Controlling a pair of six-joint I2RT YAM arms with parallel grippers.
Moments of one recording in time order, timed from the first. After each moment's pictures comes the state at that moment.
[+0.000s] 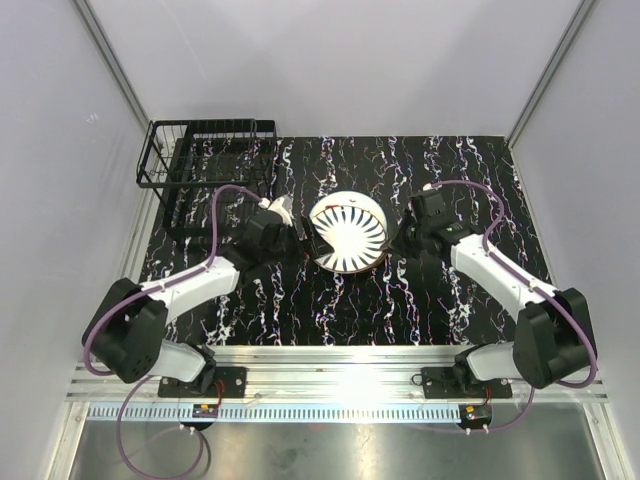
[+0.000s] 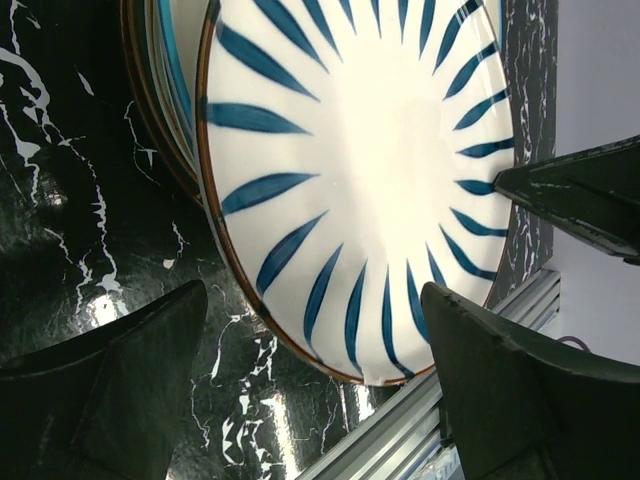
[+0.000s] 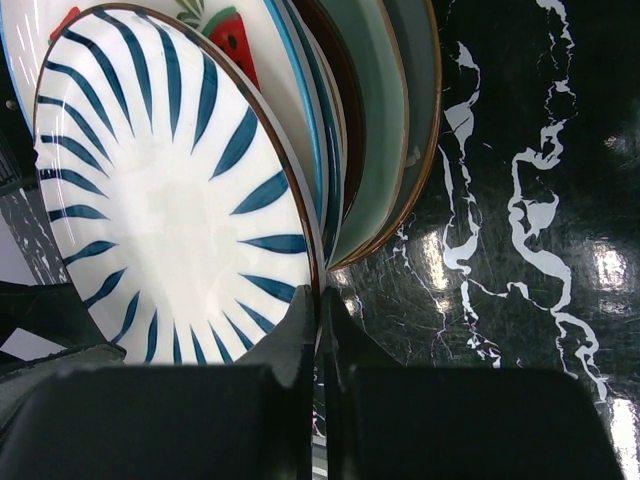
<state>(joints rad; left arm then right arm) -0.60 1.39 0.74 0.07 0.21 -0.83 0.39 1.37 0.94 -0.45 -0.11 0.85</state>
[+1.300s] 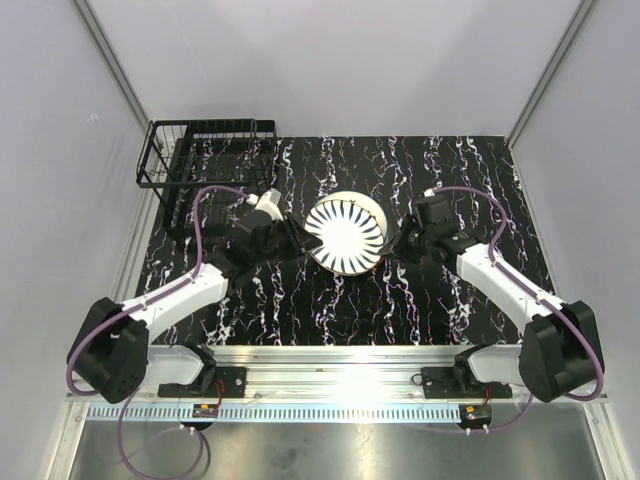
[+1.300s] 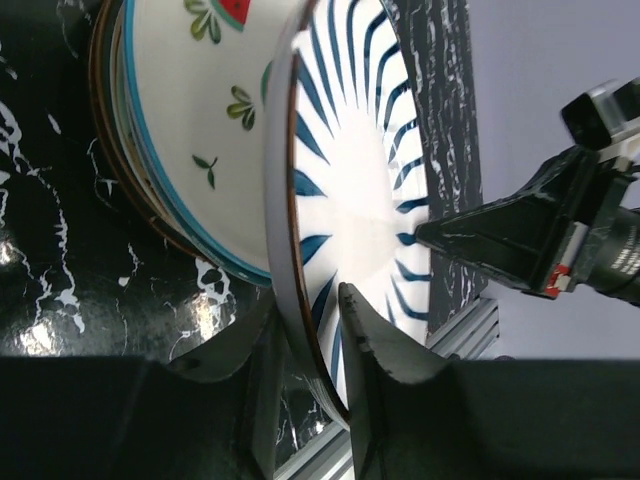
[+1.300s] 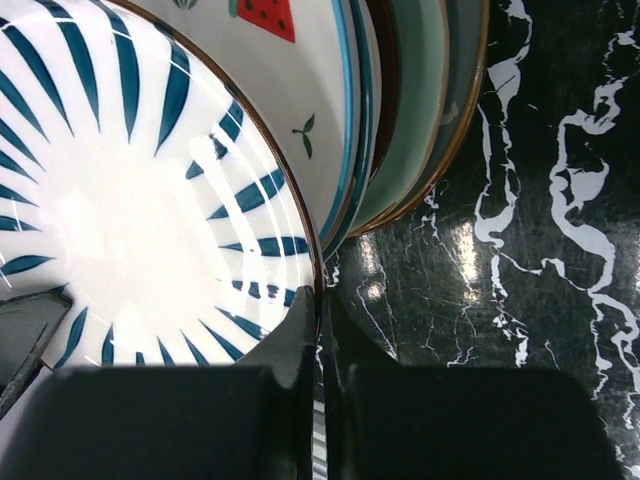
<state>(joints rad) -0.60 1.27 0.71 0.12 0.19 -0.91 0.39 1.29 0.87 -0.41 -0.20 0.87</state>
